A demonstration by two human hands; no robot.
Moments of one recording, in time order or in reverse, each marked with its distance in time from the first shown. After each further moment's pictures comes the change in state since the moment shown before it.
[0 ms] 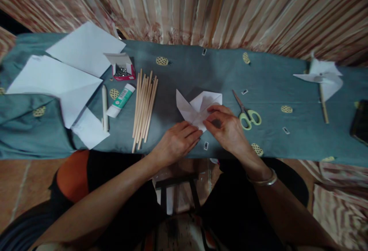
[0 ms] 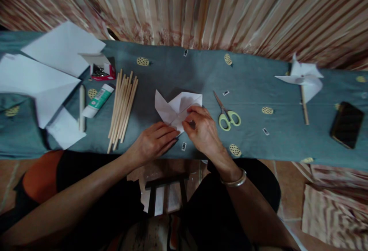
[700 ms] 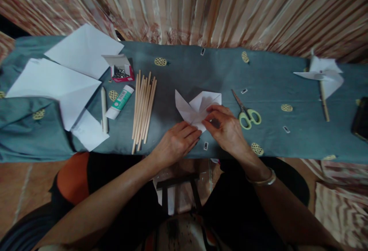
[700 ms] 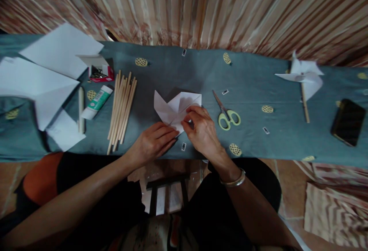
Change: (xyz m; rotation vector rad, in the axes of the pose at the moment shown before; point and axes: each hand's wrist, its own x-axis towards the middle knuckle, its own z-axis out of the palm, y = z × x) left_hand 0.000 0.000 0.001 -0.025 -0.011 -0.016; right_hand -0.002 -0.003 0.001 -0.024 0.004 0.004
